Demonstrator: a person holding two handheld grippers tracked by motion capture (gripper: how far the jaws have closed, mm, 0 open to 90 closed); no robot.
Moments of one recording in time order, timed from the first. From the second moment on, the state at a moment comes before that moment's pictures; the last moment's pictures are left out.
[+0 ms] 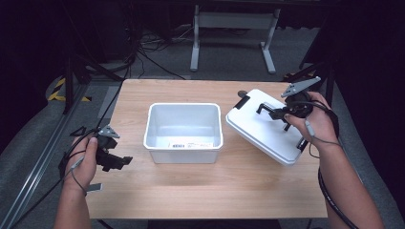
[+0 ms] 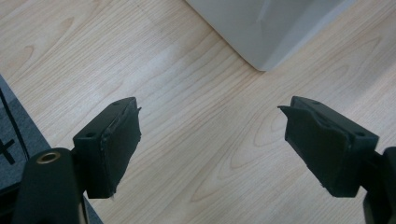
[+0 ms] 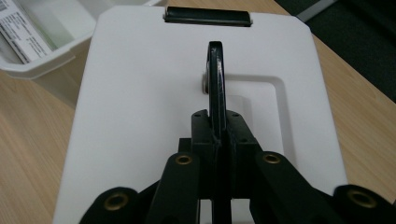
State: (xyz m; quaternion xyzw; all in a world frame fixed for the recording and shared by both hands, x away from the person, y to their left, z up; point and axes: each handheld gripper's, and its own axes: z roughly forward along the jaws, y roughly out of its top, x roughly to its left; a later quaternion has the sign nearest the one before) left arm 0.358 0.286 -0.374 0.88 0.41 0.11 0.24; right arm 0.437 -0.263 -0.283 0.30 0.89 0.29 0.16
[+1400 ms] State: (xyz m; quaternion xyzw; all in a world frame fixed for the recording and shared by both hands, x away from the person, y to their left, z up) left arm 0.357 0.292 -0.373 0.87 0.42 0.11 0.24; right arm 0.449 -0.129 -0.243 0.15 0.92 0.32 0.15
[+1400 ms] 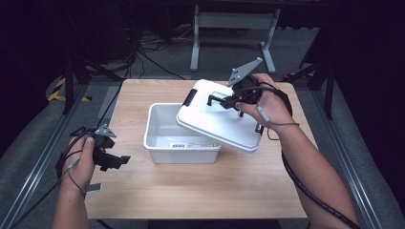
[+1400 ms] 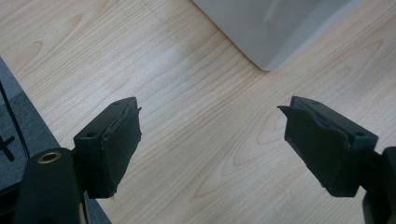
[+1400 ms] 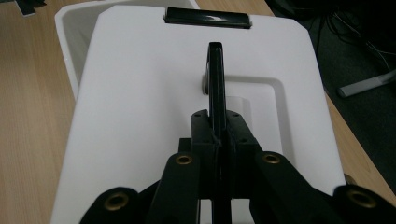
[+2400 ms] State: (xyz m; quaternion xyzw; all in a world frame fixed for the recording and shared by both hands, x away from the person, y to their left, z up) left arm 0.352 0.299 -0.371 0.86 0.42 0.11 0.25; right arm 0.455 -0.057 -0.257 0.07 0.94 0.32 0.12
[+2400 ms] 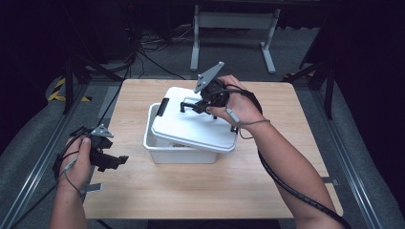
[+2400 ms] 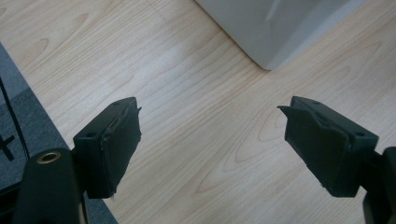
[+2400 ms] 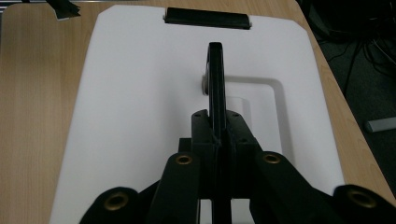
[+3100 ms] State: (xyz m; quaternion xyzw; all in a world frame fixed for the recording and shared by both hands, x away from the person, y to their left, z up) left arm 0.339 0.308 -0.374 0.86 0.44 0.11 0.24; right arm 0.466 -0.023 -0.281 0.03 0.94 0.31 0.10
